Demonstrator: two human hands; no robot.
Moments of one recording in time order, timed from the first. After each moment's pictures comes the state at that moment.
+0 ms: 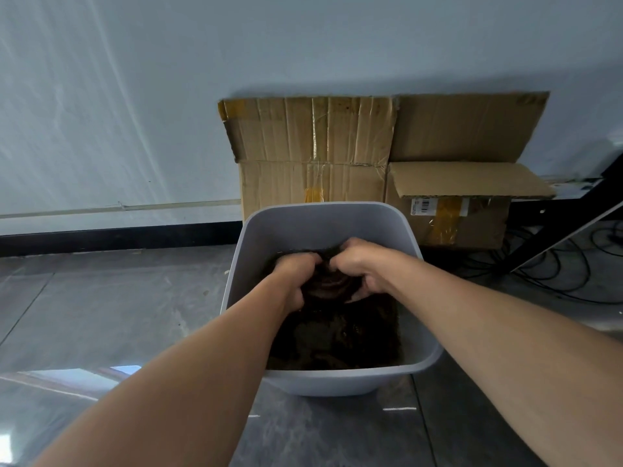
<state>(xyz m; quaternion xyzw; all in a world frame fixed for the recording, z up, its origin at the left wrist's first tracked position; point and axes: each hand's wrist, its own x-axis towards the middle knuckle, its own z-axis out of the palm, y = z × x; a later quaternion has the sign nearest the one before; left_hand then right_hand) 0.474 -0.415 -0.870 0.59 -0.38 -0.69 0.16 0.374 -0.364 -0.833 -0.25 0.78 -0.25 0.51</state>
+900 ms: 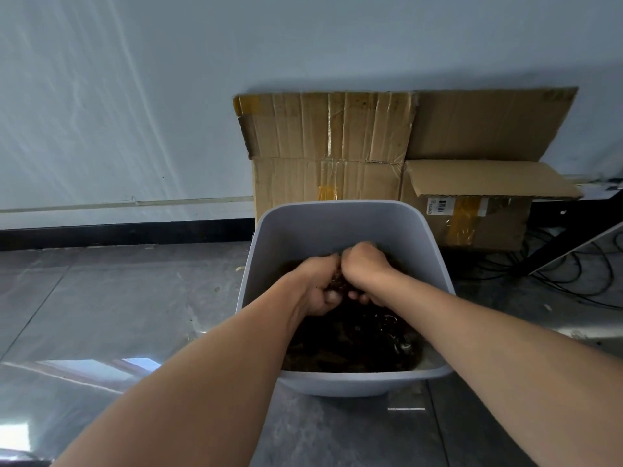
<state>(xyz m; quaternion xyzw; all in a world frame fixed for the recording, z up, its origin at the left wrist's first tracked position) 0.470 -0.410 -0.879 0.54 -0.39 -0.74 0.08 0.398 -0.370 -0.852 -0.27 0.84 -0.27 0.38</state>
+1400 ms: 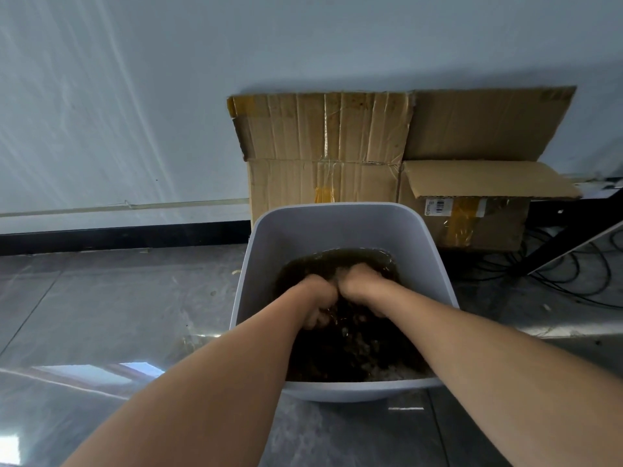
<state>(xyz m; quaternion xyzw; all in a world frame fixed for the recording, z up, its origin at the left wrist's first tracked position) 0.475 -0.413 -0.903 0.62 -0.52 -0.58 -0.04 0.393 -0.367 -0.865 -0.33 0.84 -0.14 0.41</state>
